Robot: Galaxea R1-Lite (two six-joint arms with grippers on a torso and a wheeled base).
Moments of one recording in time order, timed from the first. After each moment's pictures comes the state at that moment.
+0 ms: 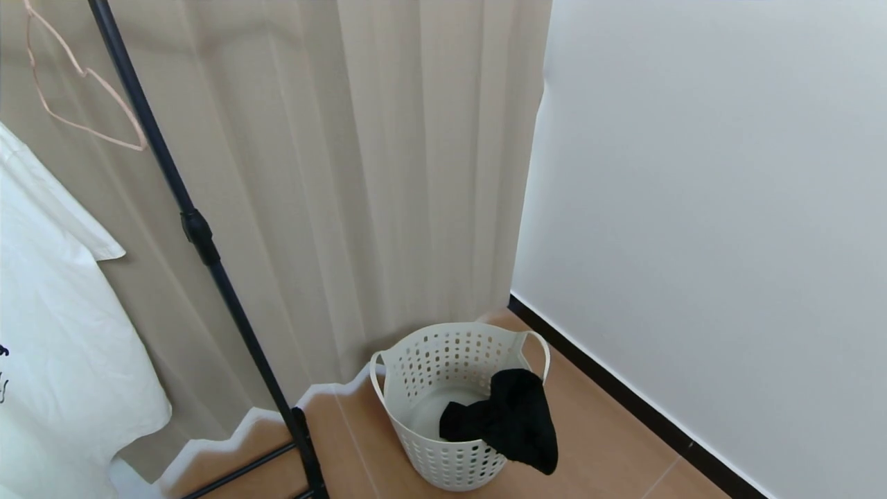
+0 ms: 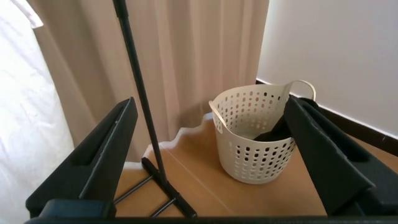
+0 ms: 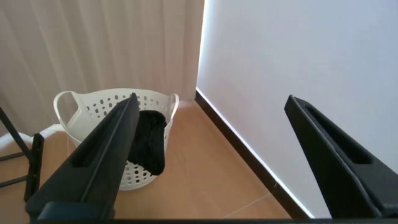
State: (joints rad) left arm 0.00 0.00 0.00 -0.05 -0.16 0.04; right arm 0.00 0.00 0.00 -0.04 0.08 -0.02
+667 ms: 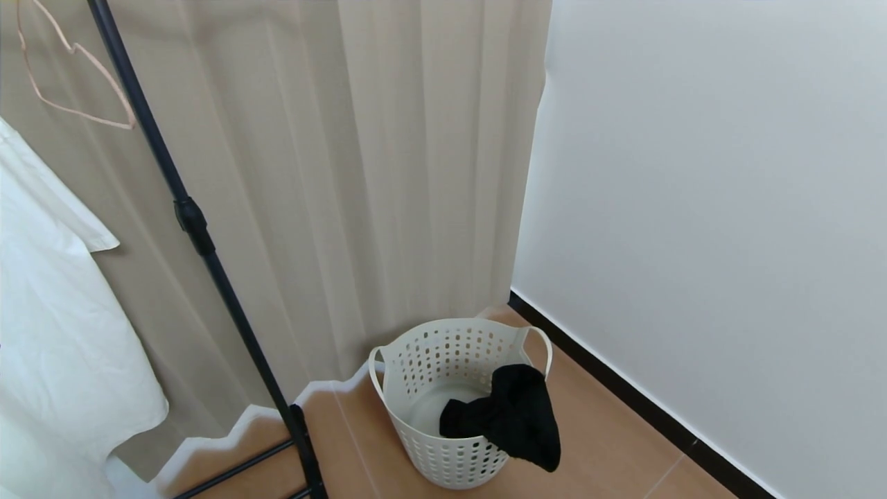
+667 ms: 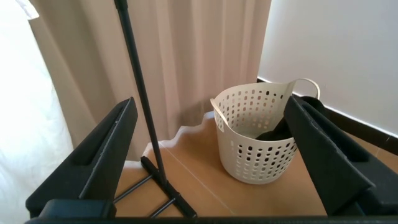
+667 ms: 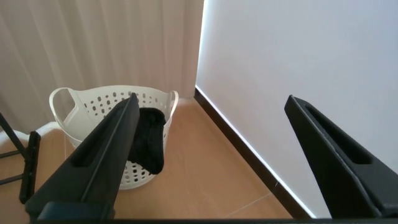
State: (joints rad) left arm 0.00 0.00 0.00 -0.05 -0.16 0.04; right arm 0.00 0.00 0.00 -0.04 0.08 -0.02
